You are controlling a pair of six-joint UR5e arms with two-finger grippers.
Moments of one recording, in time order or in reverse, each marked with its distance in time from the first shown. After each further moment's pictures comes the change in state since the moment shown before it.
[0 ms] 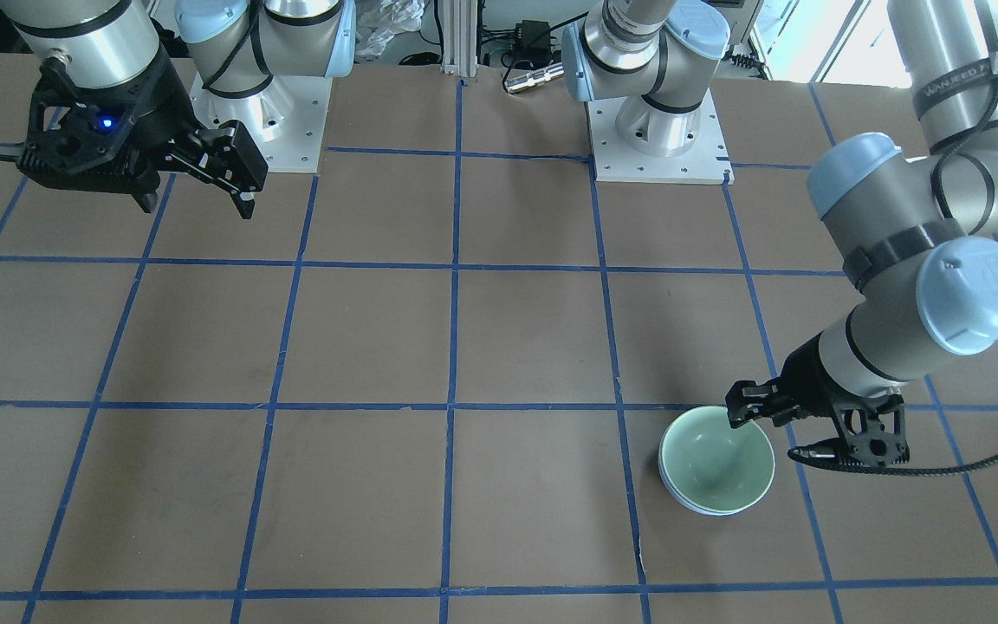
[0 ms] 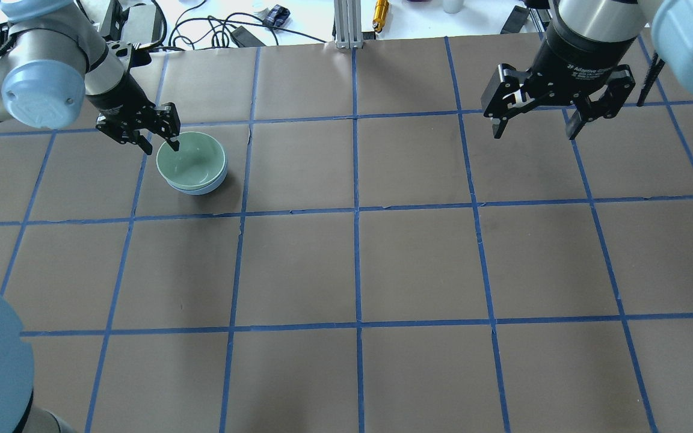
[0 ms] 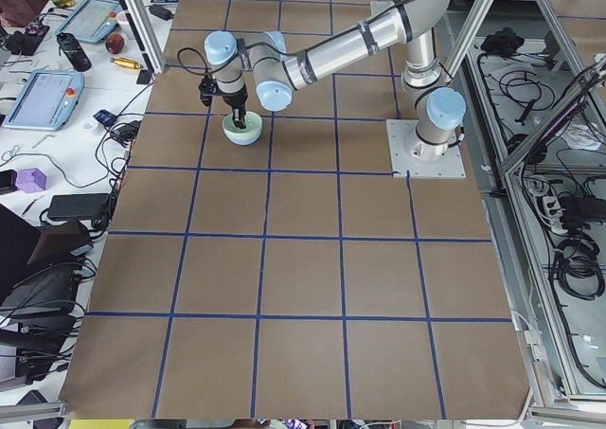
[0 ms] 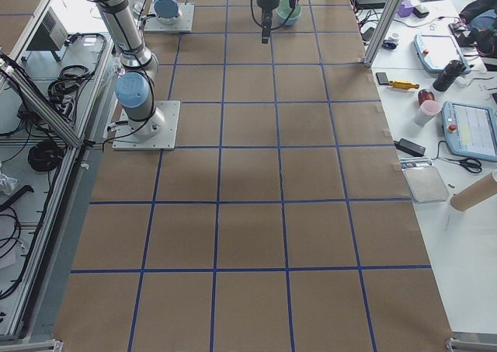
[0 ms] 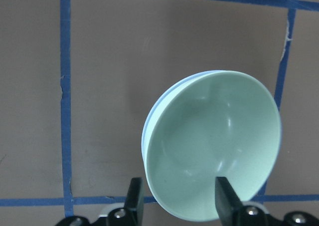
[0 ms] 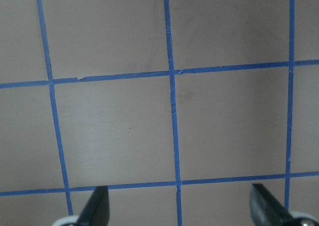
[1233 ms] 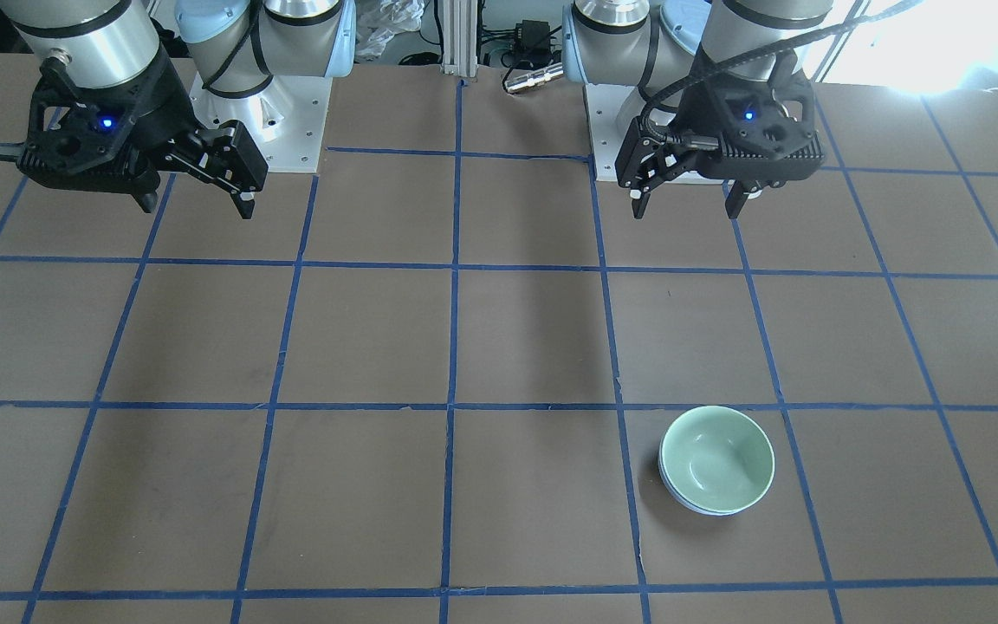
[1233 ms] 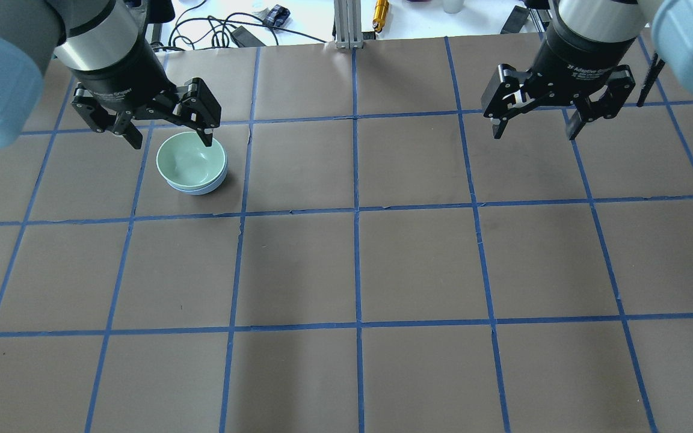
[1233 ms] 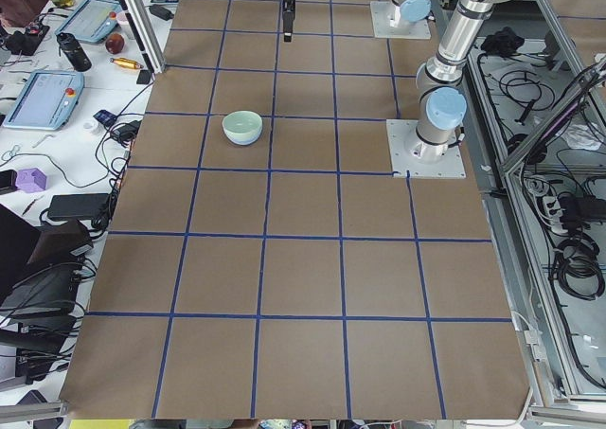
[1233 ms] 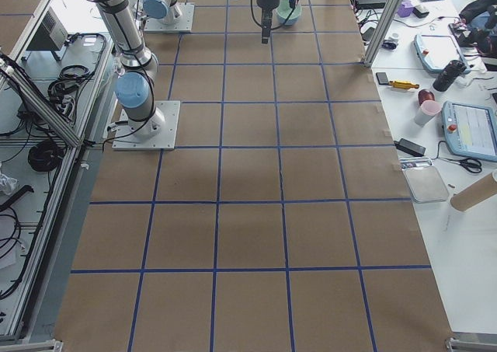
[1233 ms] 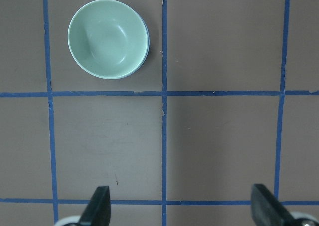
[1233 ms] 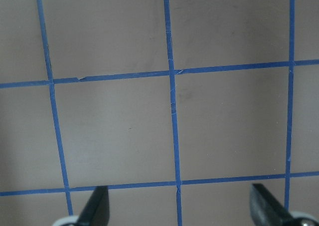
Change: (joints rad) left arm -0.244 0.379 0.000 -0.266 0.087 -0.186; right arm 0.000 0.000 0.000 0.000 0.000 0.000
